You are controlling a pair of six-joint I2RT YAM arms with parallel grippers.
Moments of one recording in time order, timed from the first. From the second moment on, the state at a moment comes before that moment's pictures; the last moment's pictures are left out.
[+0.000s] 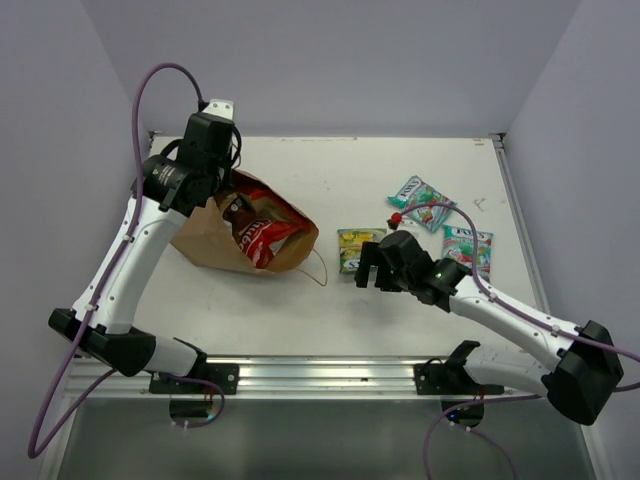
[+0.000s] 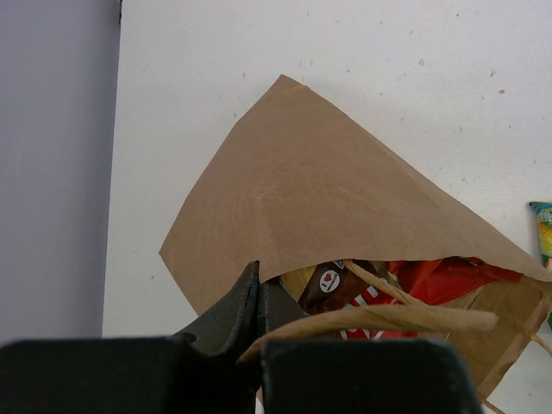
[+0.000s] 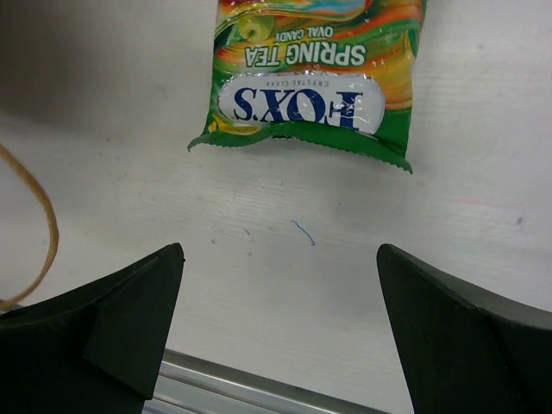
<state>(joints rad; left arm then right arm) -0.44 1.41 1.77 -1.09 -0.50 -0.18 0.77 1.11 0.79 -0.54 0.22 0.66</state>
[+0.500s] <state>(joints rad) -0.44 1.41 1.77 -1.09 -0.48 -0.18 0.76 1.11 0.56 -0.23 0.38 1.46</state>
